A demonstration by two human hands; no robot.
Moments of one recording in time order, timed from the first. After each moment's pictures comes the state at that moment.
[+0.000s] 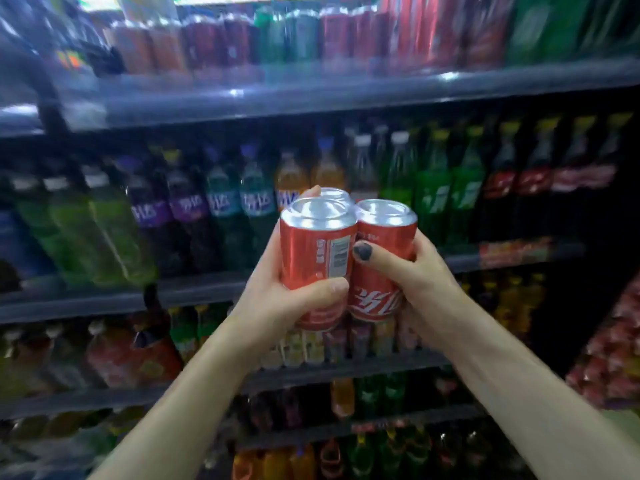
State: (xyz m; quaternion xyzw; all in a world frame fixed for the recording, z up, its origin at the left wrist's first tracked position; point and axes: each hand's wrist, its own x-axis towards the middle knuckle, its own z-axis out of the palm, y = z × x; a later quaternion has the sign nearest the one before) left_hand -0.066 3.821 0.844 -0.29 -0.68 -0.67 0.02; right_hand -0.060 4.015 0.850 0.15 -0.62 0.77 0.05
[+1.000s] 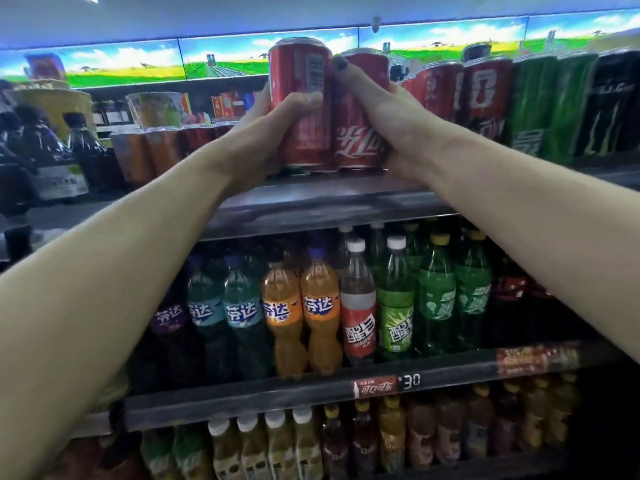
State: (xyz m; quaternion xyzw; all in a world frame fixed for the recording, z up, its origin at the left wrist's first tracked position) left_hand -0.278 3.852 1.094 -0.35 -0.72 -0.60 0.04; right_hand -0.248 4.040 1.098 0.24 -0.66 0.70 0.10
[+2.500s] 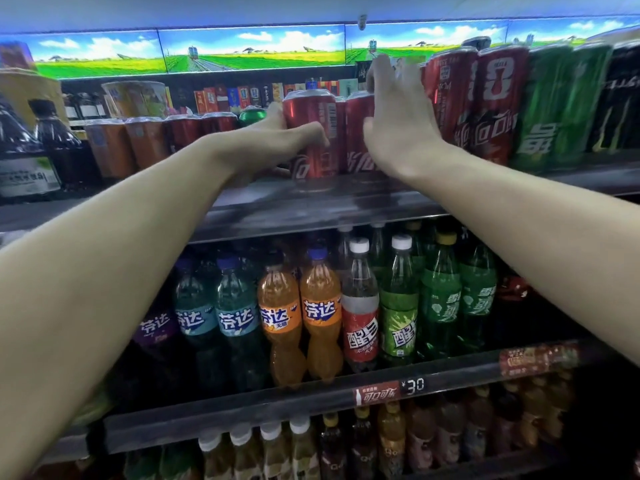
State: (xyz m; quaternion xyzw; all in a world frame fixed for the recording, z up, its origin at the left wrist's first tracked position) left_hand -0.296 3.851 1.097 -0.23 -0.87 -0.42 0.05; right_hand -0.263 4.030 1.087 0.03 -0.88 0.18 0.43
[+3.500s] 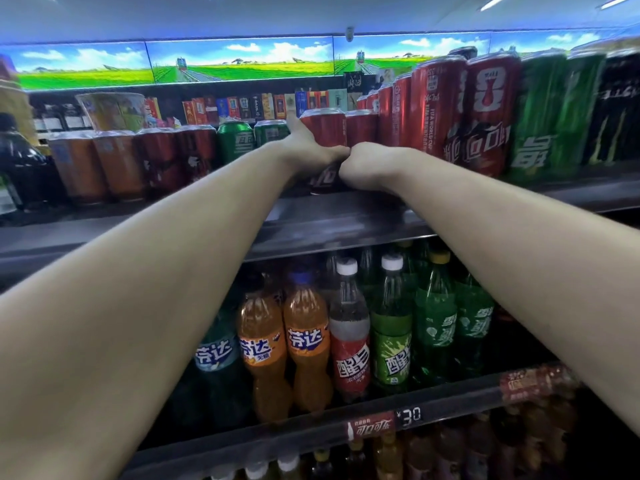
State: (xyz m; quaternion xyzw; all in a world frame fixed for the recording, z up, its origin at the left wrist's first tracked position) left_hand -0.357 3.926 1.098 -0.13 -0.89 -0.42 0.09; right_hand -0.286 4.036 1.090 0.02 -0.96 0.25 0.13
